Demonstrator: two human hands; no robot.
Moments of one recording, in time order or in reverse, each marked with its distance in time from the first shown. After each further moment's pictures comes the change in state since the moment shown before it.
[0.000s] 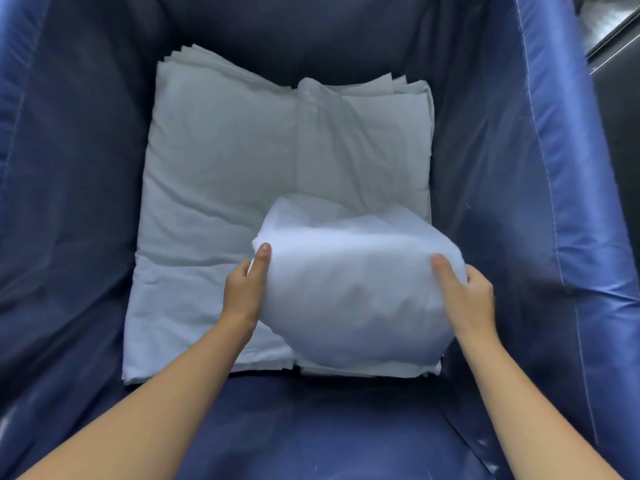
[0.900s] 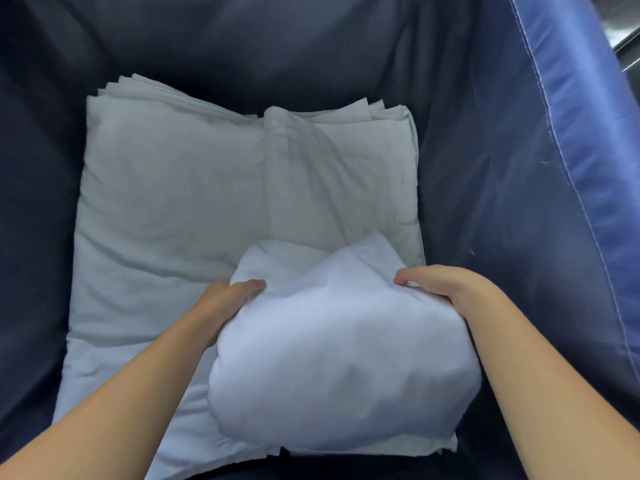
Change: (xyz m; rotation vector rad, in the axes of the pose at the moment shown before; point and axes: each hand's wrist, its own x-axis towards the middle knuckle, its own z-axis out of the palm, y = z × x) left_hand 0.136 0.039 0.031 0.182 -0.286 -0.154; right_hand 0.127 -0.070 0.042 -0.362 -0.543 0.562
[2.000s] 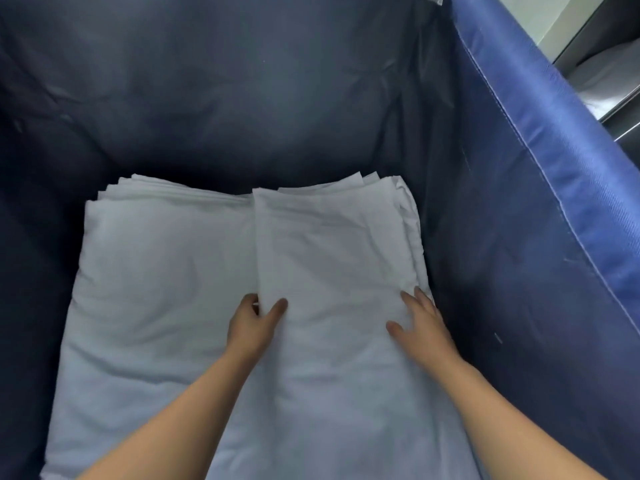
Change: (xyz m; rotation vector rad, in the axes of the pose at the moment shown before) left_hand 0.103 0.062 0.040 0.214 0.230 0.412; right_hand 0.115 -0.020 0.016 -0.229 0.490 -0.640
